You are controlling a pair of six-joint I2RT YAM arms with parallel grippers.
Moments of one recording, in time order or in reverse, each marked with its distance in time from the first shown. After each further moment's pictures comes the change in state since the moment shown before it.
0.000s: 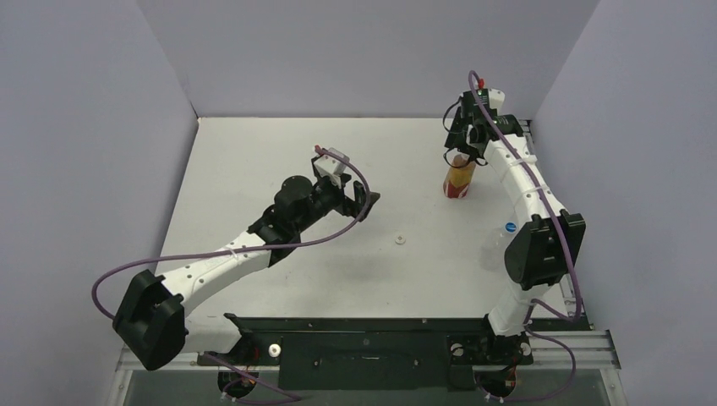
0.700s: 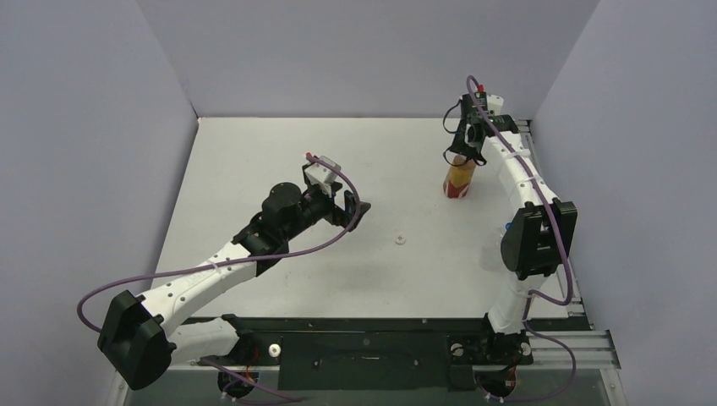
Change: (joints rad) left arm 0.013 -0.169 -0.054 -0.145 0.019 0.026; right arm -0.034 0.109 0.010 0.011 0.013 -0.010
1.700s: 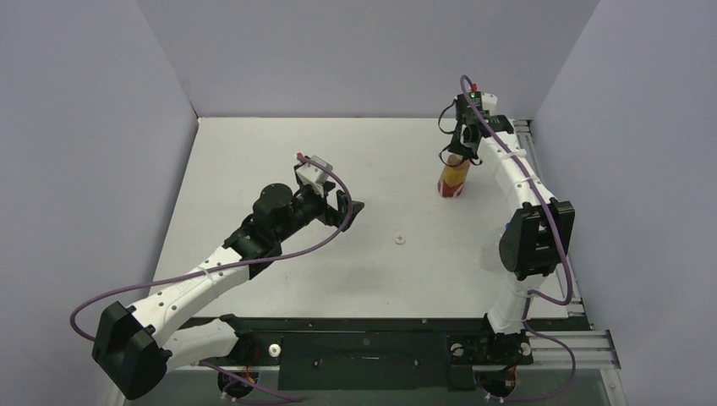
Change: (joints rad) left arm 0.026 -0.059 -0.010 -0.044 0.011 0.000; right arm 0.021 0.004 0.000 0.026 -0.012 -0.011
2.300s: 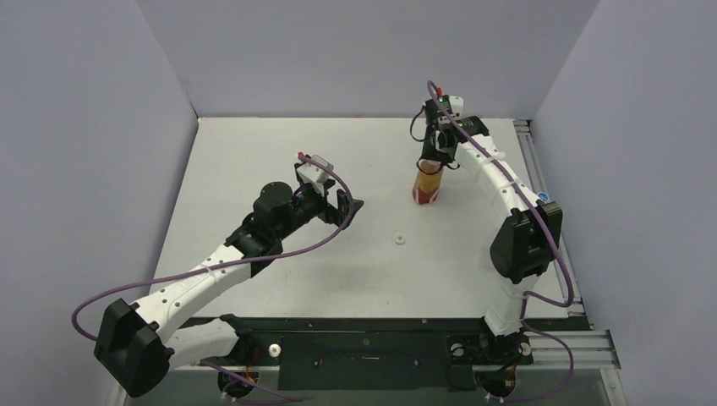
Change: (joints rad) left arm 0.019 0.009 -0.001 0.013 0.018 0.027; right arm 0.159 0.000 0.035 -0.060 -0.011 0.001
